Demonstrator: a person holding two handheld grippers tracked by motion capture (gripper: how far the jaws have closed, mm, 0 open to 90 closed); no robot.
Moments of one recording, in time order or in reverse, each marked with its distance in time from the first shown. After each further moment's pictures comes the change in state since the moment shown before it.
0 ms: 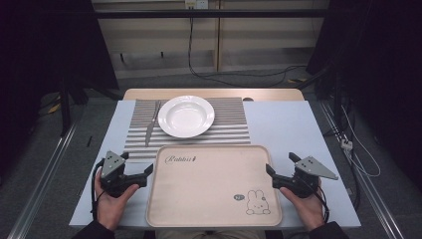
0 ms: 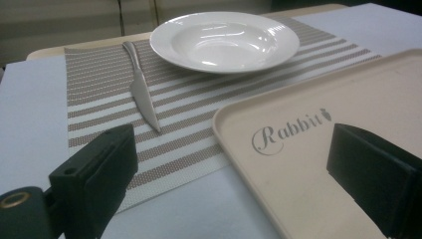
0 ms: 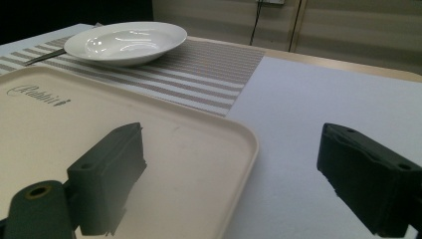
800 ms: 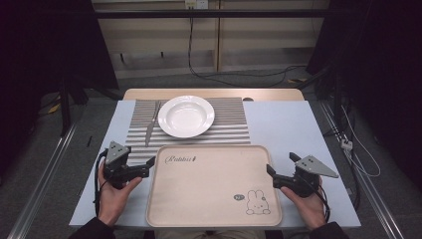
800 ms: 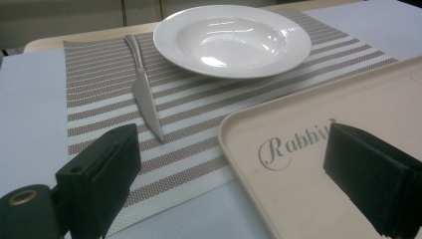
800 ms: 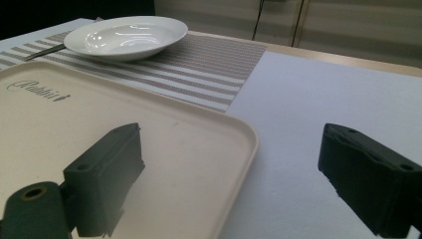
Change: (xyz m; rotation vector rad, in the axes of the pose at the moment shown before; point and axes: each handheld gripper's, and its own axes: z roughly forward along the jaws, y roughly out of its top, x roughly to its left) left arm 0.004 0.022 0.015 0.074 0.011 -0.022; right arm -0.004 0.000 0.000 0.019 0.007 0.004
